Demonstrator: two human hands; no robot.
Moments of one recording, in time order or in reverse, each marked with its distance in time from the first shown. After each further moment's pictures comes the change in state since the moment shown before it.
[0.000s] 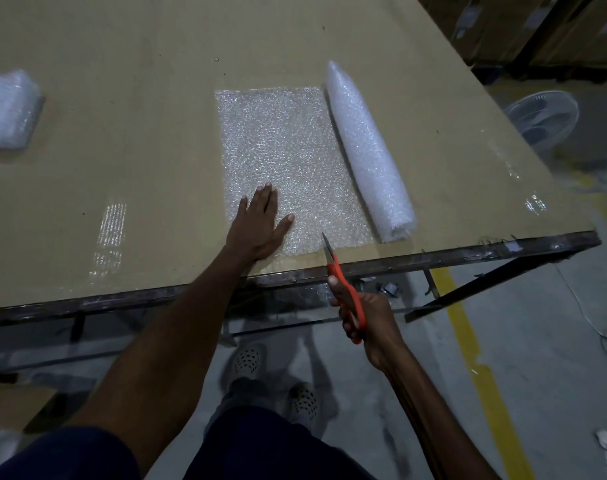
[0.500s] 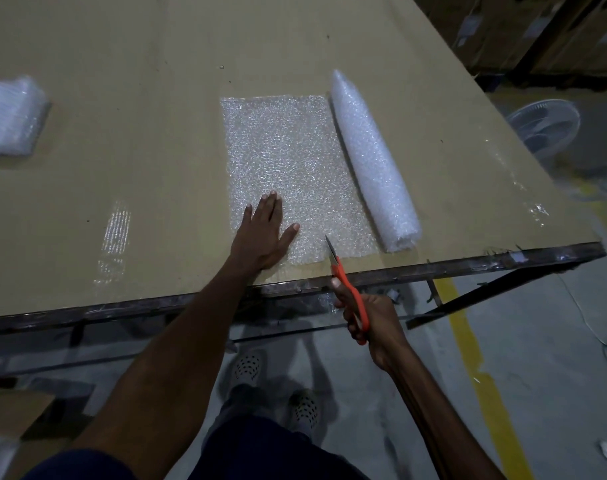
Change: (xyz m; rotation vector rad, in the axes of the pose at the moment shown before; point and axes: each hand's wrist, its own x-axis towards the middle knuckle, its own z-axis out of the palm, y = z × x) left_hand 0.000 -0.001 0.002 -0.003 0.015 -0.002; right_hand 0.010 -0.012 0.007 -0.023 0.005 -0.021
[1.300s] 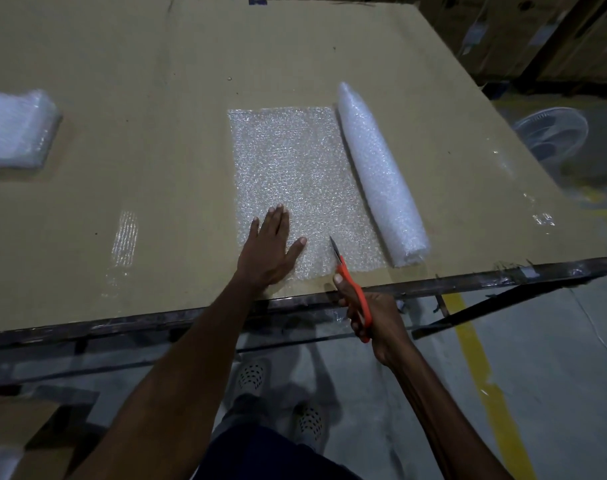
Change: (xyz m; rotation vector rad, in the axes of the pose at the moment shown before) left_hand -0.002 0.001 0.000 -0.006 0.012 -0.001; right_hand 0.022 -0.020 0.011 -0.019 0.021 -0.029
